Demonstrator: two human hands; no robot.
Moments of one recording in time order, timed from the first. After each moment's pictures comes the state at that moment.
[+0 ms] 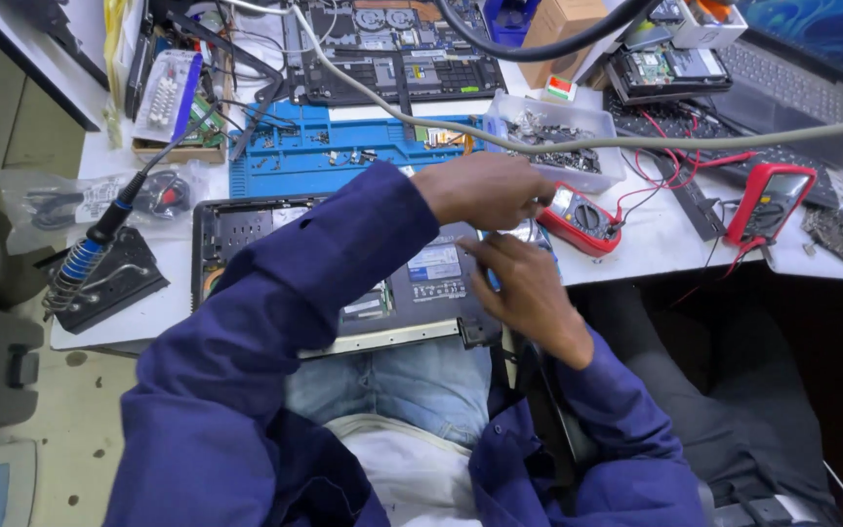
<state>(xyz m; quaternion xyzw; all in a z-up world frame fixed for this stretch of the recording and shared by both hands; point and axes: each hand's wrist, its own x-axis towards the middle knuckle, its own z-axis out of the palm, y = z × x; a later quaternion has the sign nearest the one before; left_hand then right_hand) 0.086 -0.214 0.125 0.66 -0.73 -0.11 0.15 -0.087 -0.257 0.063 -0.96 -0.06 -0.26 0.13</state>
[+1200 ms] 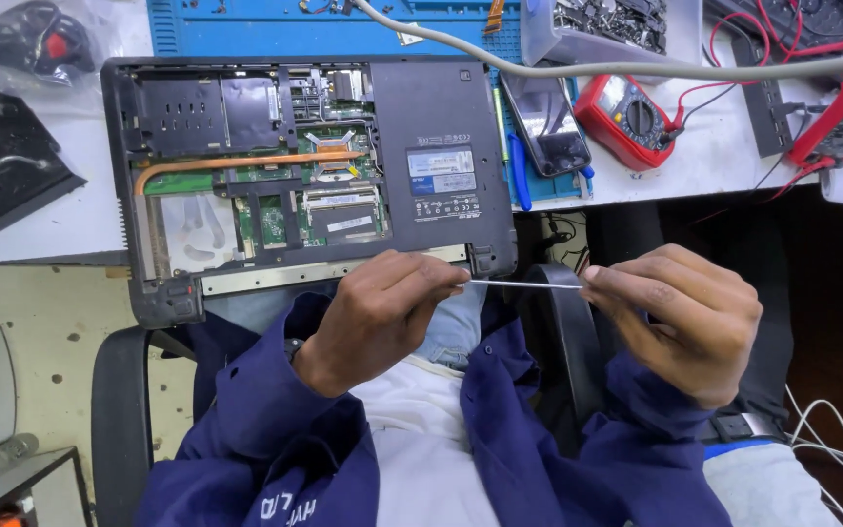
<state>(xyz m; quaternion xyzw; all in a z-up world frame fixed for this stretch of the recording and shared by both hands) -0.040 -0.015 0.055 0.65 -0.52 0.04 0.55 -0.178 -0.223 0.162 -0.93 -0.07 -0.25 0.25</state>
